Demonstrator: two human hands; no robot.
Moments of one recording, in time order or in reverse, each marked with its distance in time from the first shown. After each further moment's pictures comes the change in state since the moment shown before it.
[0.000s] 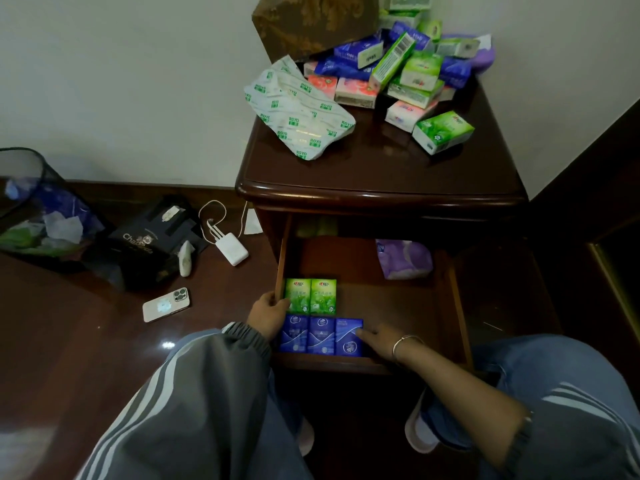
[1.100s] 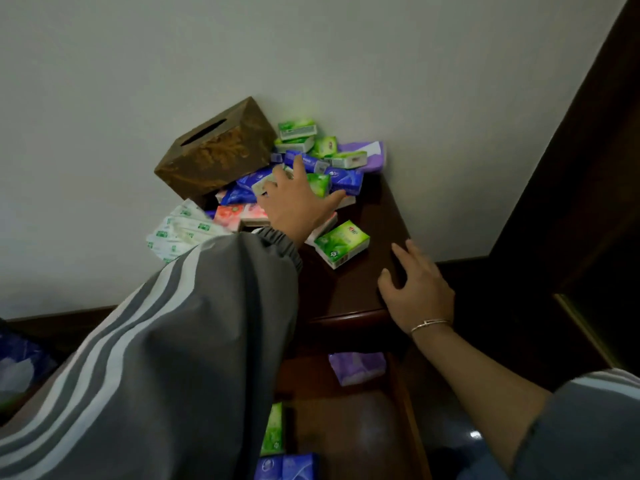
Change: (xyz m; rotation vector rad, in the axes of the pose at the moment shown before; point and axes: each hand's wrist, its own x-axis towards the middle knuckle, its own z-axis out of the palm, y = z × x) left_hand 0.015 0.402 0.084 0.671 0.500 0.733; right_hand -0.002 0.028 -0.244 0.169 1.175 -0.177
